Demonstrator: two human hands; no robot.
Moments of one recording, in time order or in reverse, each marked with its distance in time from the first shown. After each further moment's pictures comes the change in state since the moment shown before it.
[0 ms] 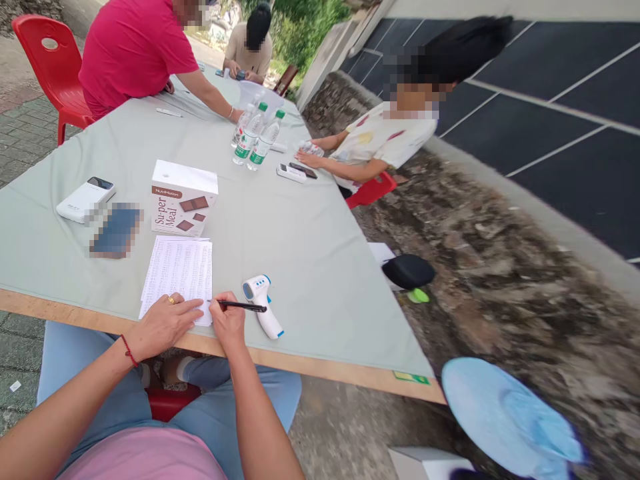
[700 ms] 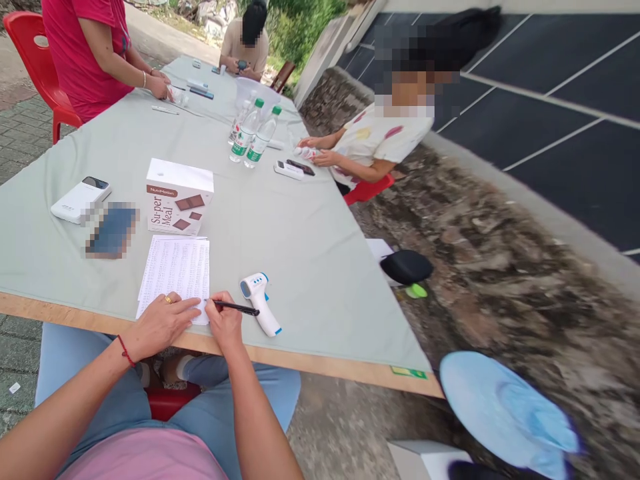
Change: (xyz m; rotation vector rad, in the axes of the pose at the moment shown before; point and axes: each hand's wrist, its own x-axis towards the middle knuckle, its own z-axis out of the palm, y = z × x) left_hand -0.001 -0.001 -0.002 0.014 -0.011 0.001; right_hand -0.004 0.004 -0.001 -0.052 -0.018 -0.022
